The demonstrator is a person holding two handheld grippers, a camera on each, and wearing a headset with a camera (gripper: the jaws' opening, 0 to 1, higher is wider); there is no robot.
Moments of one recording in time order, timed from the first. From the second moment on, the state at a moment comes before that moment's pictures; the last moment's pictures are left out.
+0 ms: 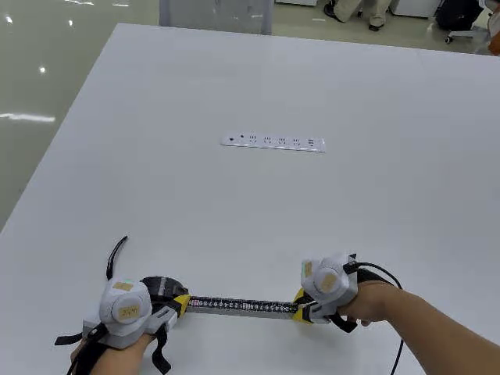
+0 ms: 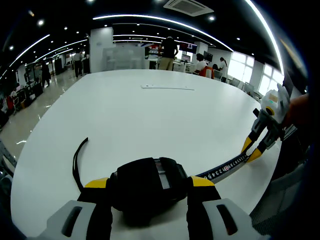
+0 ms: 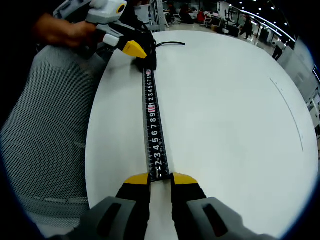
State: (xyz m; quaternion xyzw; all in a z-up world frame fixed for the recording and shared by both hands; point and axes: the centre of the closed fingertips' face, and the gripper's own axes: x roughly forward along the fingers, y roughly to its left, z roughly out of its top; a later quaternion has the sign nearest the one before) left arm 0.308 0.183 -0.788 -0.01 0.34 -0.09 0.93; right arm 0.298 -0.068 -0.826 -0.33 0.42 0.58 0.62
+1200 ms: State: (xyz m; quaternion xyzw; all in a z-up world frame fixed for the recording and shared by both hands) left arm 0.308 0.183 -0.788 -0.01 0.34 -0.09 0.93; right arm 0.297 -0.047 -0.826 -0.32 0.41 0.59 0.62
